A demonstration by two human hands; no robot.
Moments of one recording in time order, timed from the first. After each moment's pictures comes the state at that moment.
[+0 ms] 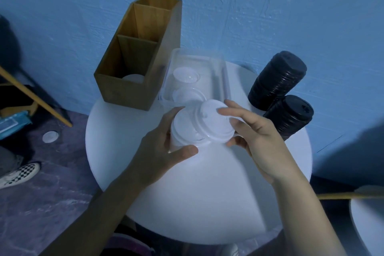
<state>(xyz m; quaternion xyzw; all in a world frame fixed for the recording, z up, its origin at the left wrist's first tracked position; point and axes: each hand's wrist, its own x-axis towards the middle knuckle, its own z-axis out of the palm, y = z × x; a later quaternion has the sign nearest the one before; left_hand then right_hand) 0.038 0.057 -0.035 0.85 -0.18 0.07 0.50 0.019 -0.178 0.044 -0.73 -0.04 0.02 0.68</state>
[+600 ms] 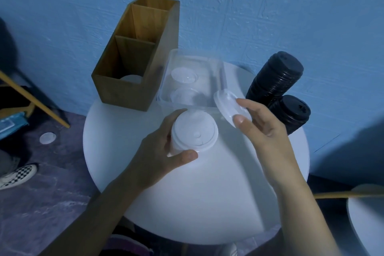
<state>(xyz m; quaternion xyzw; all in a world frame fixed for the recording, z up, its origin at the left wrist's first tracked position) 0.037 0.055 -0.036 0.84 -0.20 0.05 0.50 0.008 -0.185 0.047 -0.76 -0.02 -0.08 0.65</state>
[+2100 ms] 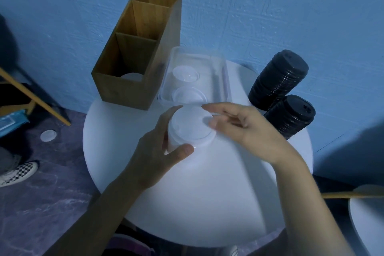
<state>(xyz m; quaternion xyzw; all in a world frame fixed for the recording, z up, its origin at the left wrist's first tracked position) 0.035 0.056 -0.031 0.82 -0.19 0.09 0.53 0.044 -0.174 0.058 -0.82 -0.15 0.08 0.54</state>
